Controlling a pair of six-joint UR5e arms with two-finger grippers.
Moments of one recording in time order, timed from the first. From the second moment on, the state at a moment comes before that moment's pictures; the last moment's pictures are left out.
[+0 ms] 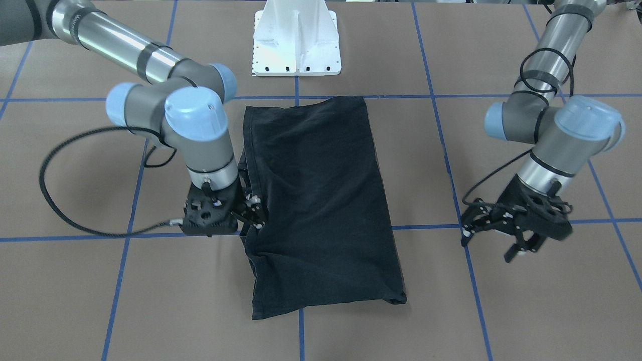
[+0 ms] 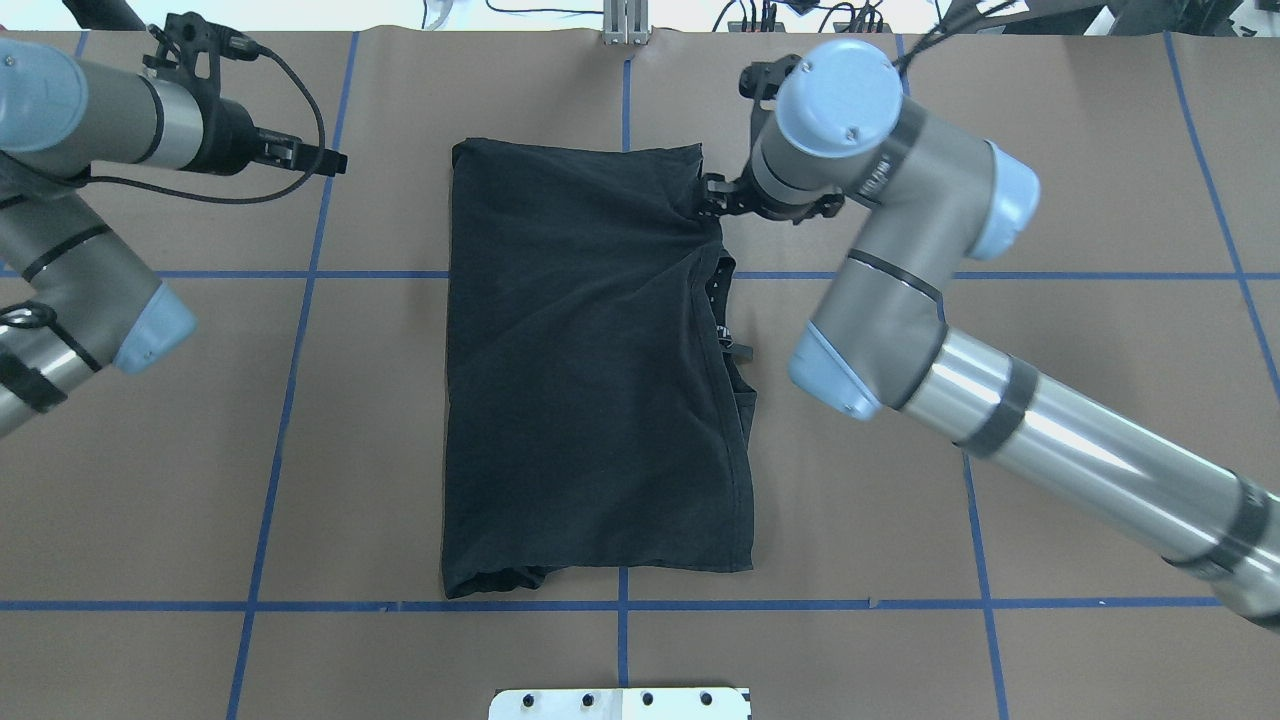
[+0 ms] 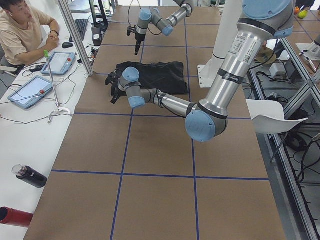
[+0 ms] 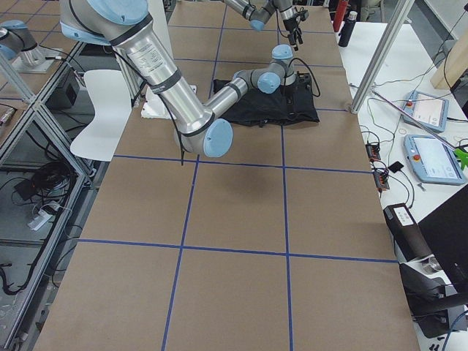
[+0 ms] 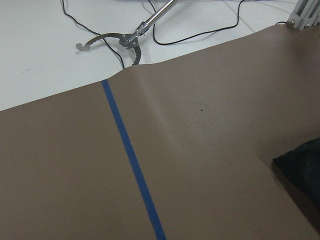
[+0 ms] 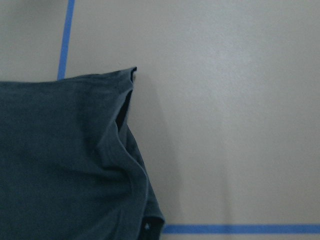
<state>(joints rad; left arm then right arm) -0.93 -1.97 -1.46 -2.44 -1.95 -0.79 0.72 -0.93 1.59 -1.40 1.80 1.10</state>
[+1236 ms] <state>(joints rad) -0.25 -1.73 -2.01 -2.04 -1.53 -1.45 0.46 -1.36 2.13 -1.47 1.60 1.27</state>
